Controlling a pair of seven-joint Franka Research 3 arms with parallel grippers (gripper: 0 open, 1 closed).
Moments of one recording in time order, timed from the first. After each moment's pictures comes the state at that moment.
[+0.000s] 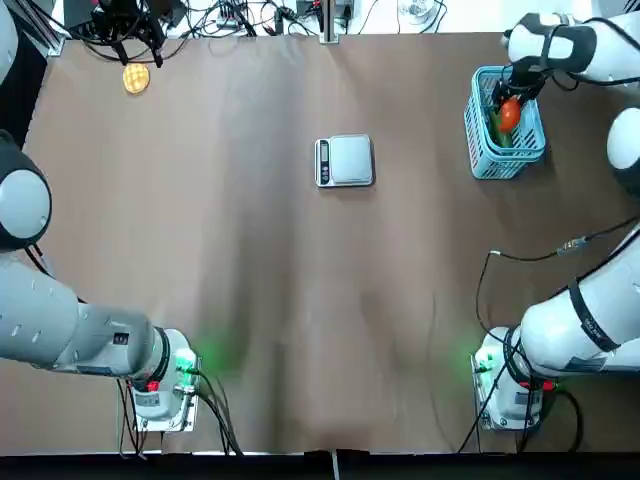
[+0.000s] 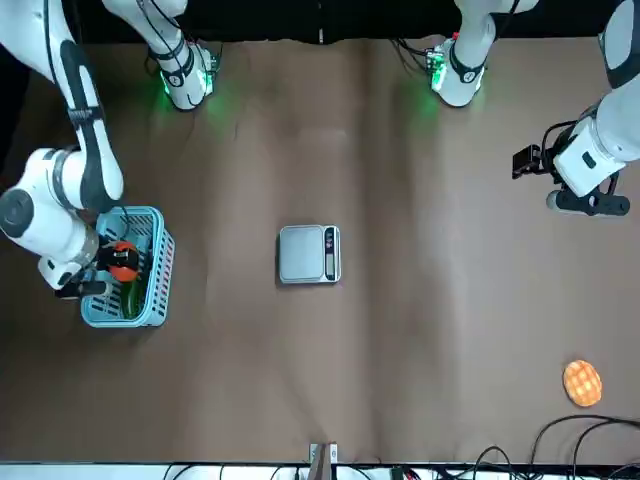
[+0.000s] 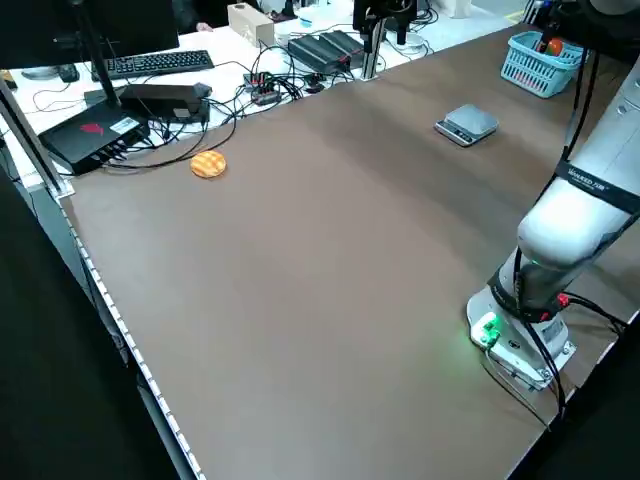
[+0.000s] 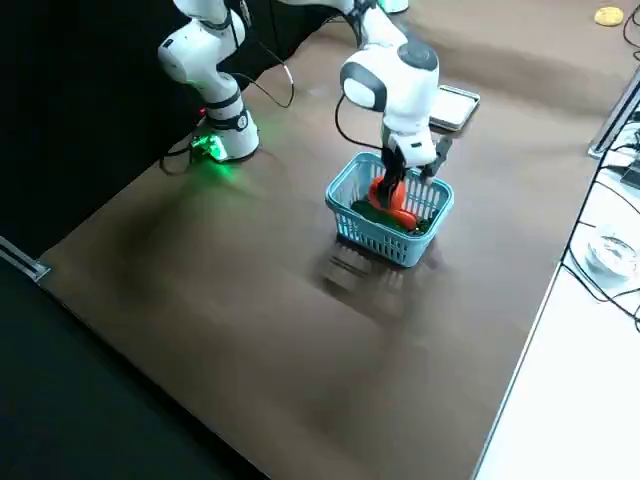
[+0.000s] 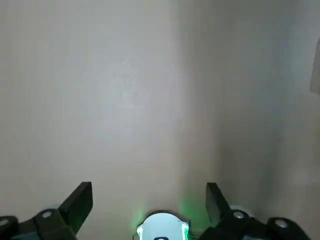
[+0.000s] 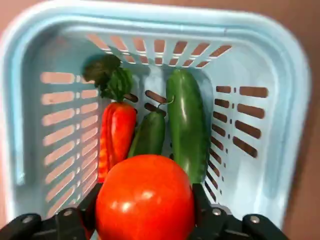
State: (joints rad) left arm -0.07 0.04 -0.02 -1.64 -0.01 1.47 0.02; right arm -0.03 0.30 -0.07 -1.97 -0.02 2.22 -0.16
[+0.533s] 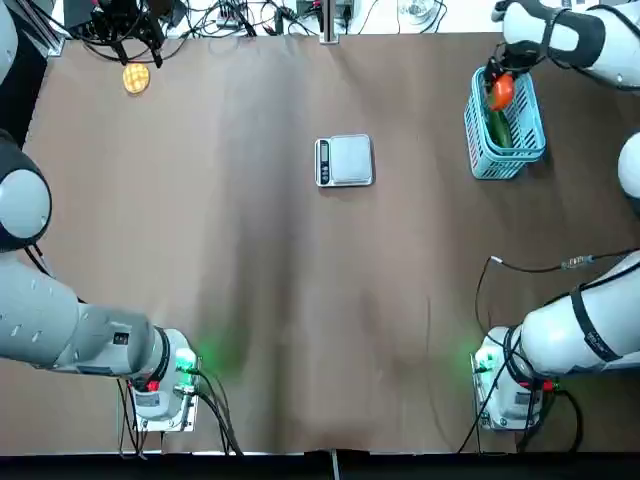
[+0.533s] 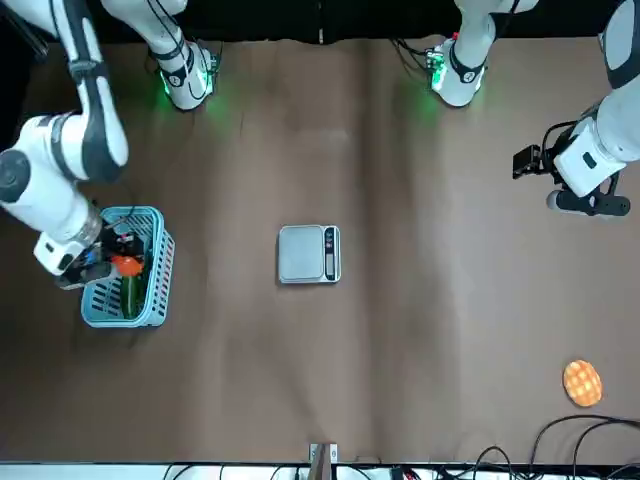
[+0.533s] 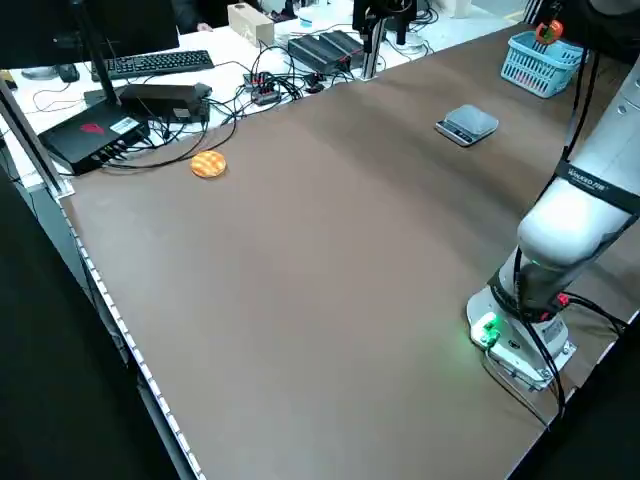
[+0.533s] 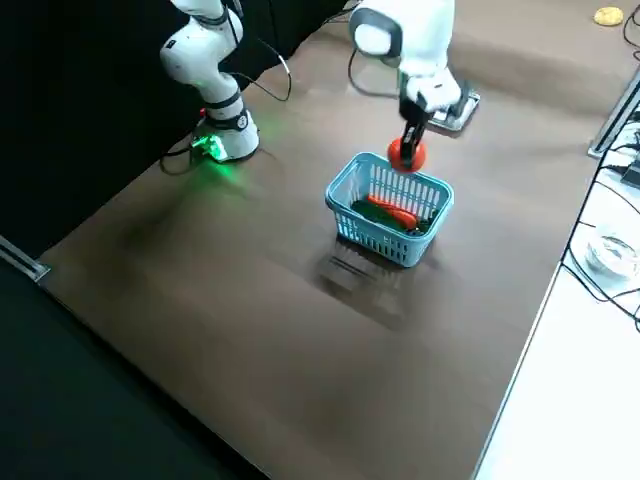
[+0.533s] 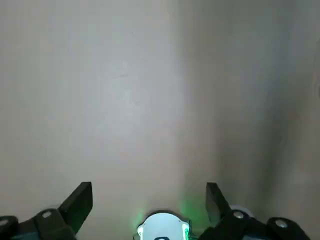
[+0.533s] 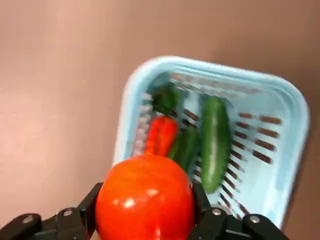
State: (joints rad) left arm -0.07 0.04 -0.02 -1.64 -0.01 1.47 0.02; right arm 0.07 0.18 -0.06 -1.97 -0.02 2.18 -0.18
